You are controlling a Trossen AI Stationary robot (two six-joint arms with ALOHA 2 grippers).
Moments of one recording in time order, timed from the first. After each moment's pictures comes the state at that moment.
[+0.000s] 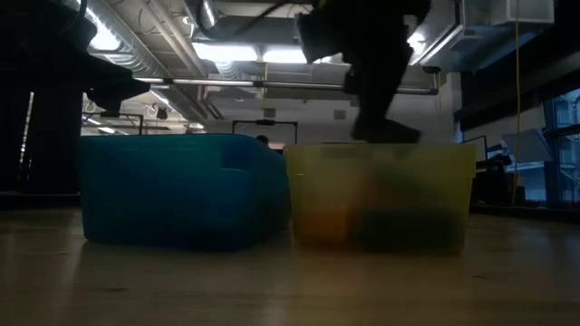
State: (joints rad) left arm 0.01 0.02 0.06 -0.12 -0.04 0.03; right arm 0.15 1.97 1.71 -1.20 -0.08 0.26
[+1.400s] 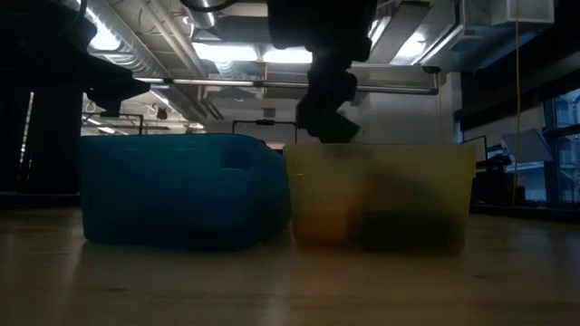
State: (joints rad) left arm 0.01 0.02 0.06 -0.12 -0.04 0.03; right arm 0.12 1.97 1.71 -0.94 -0.18 0.28
